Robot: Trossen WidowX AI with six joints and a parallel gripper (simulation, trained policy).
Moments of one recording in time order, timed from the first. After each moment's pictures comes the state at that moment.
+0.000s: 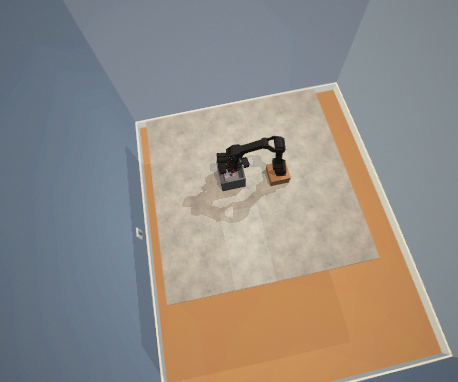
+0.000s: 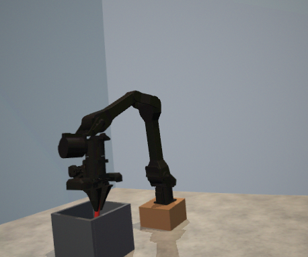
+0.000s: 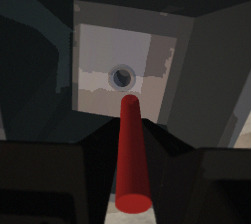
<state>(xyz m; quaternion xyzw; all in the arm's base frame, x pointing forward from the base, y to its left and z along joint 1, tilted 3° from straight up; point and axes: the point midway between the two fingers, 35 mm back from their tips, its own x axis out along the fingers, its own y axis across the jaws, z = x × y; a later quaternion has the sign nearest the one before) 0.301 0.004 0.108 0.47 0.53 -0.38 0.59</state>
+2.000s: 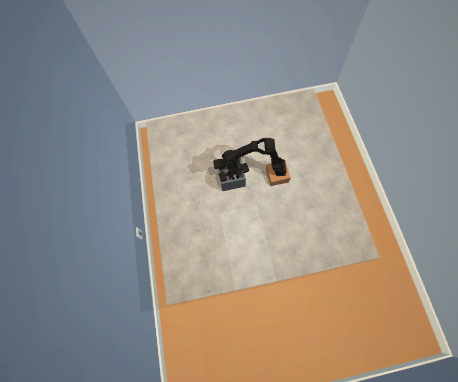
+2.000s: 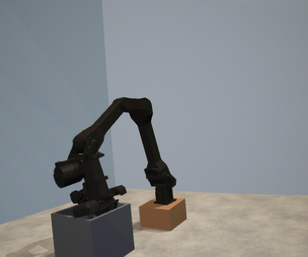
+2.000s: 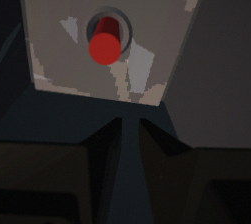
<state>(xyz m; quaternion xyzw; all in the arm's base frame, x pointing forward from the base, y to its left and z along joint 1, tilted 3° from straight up) 0.297 0.034 0.055 0.46 0.63 -0.36 0.51</state>
